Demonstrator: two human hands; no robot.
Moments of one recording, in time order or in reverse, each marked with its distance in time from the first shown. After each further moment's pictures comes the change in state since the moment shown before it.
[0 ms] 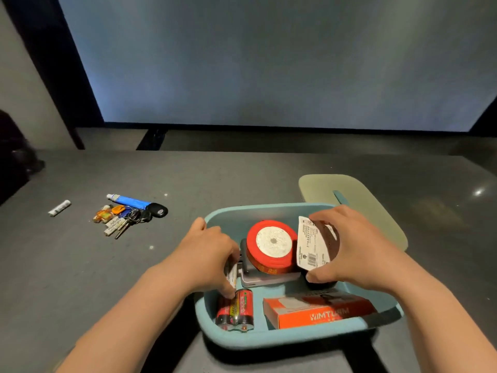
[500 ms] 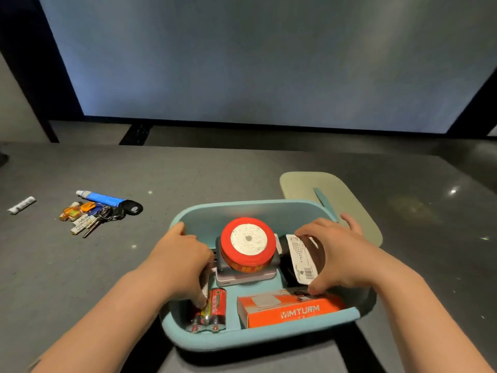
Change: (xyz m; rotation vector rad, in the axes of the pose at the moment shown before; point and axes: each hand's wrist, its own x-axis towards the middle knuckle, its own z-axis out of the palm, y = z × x) left_hand 0.006 0.016 0.007 0.229 -0.154 -0.038; right_hand 0.008 0.052 0.014 -0.227 -0.128 -0.044
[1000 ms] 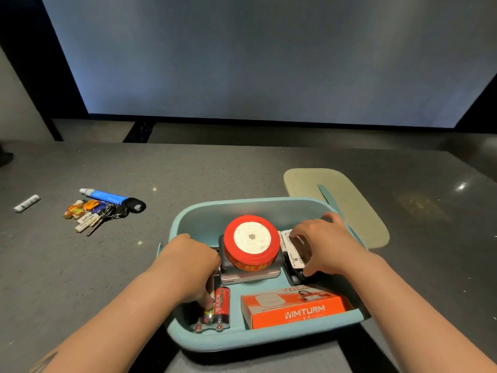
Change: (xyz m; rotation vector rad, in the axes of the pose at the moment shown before) left_hand 0.006 0.008 0.004 0.033 -0.052 0.029; right_hand 0.038 -0.004 0.017 -0.235 -0.063 0.008
